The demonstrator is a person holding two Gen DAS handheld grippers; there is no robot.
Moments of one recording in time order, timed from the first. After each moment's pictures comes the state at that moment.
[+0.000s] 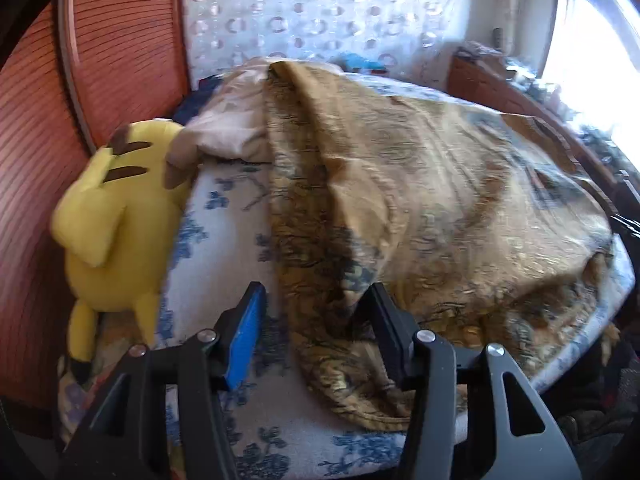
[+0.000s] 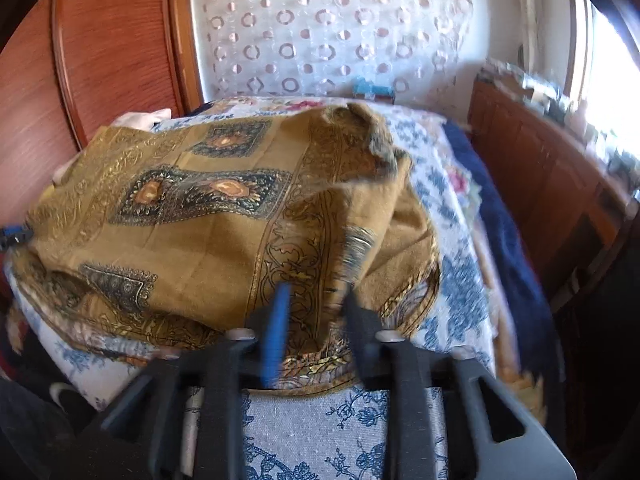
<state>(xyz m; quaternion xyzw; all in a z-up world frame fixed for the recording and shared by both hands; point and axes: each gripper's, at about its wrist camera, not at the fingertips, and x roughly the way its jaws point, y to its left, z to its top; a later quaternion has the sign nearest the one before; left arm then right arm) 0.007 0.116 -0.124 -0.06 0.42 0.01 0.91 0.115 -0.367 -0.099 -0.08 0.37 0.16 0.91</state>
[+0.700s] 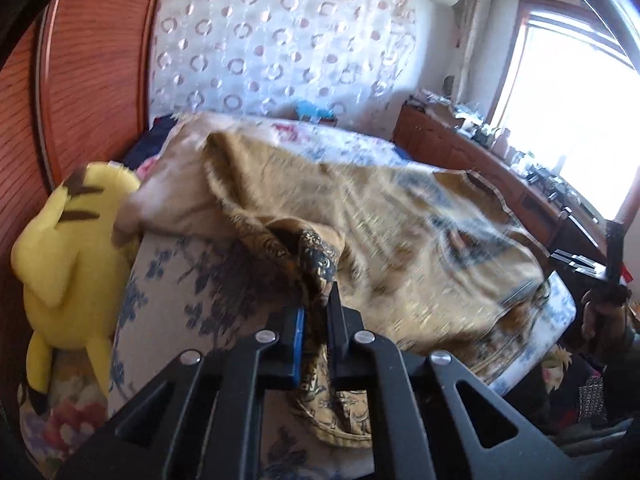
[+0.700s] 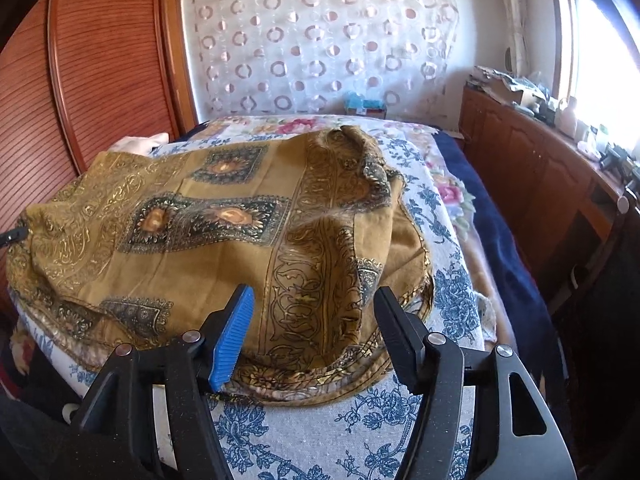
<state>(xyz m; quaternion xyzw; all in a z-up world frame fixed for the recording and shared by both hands) 0.007 0.093 -0.072 -0.11 0.32 -0.07 0.94 0.114 -0.369 -0.088 -0.05 0.35 0.15 0.92</state>
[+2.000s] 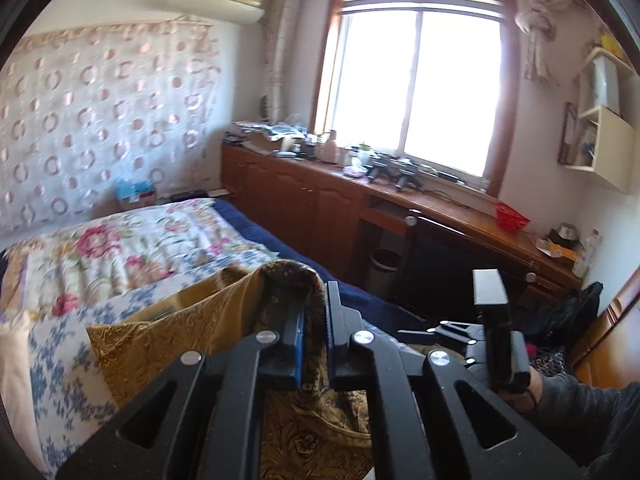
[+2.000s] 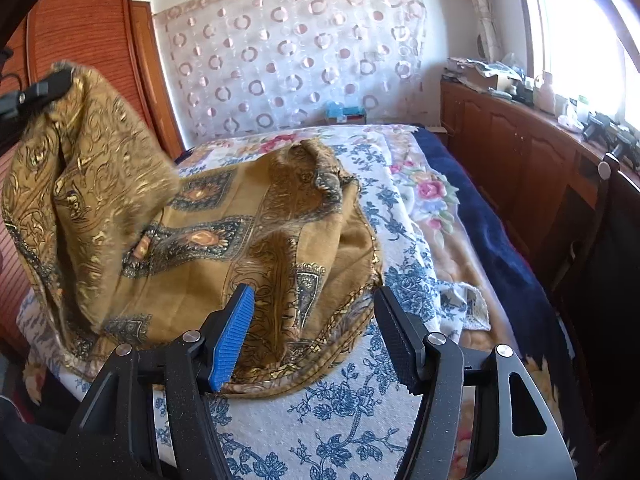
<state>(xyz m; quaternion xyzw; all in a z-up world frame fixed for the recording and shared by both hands) 0.107 -0.177 0.076 0.00 0.22 -0.36 0.91 0.107 -0.413 -0.076 0.01 0.33 0.13 0.93</state>
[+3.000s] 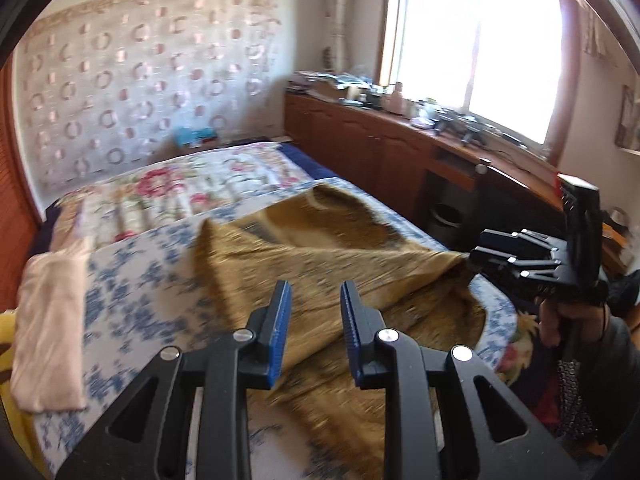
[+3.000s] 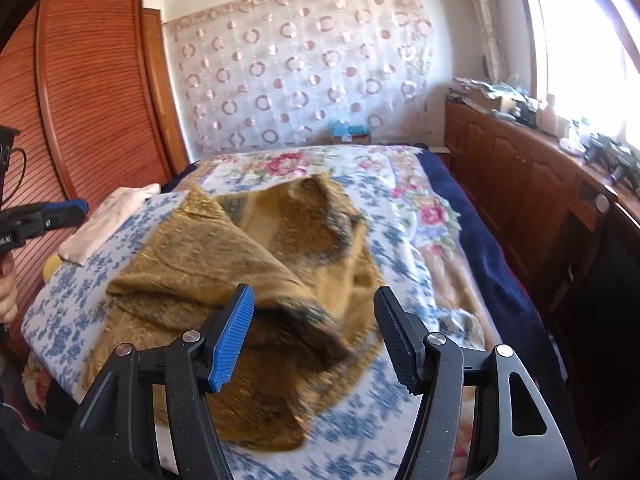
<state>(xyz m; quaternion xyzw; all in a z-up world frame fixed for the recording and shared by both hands) 0.093 -0.103 0.022 0.02 0.32 -0.23 0.92 0.112 -0.397 -0.044 -0.01 0.31 0.15 0.94</state>
